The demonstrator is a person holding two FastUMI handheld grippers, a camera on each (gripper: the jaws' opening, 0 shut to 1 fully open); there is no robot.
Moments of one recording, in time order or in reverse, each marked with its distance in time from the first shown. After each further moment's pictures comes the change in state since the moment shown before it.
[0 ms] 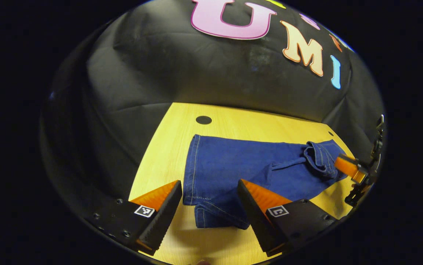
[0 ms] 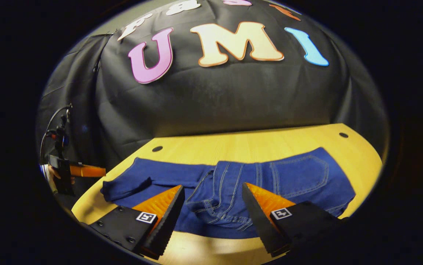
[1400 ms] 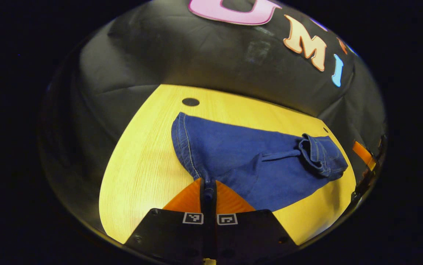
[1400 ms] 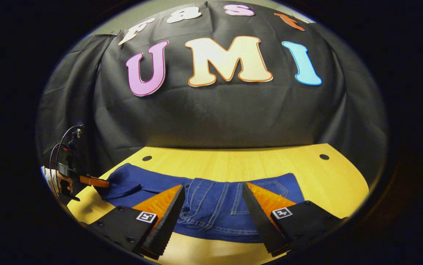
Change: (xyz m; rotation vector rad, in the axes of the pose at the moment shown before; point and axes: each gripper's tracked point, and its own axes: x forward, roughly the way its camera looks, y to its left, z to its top) left arm 0.012 -0.041 -0.003 -0.030 0.051 -0.052; right arm -0.045 -0.054 0.057 -0.070 -0.068 -0.020
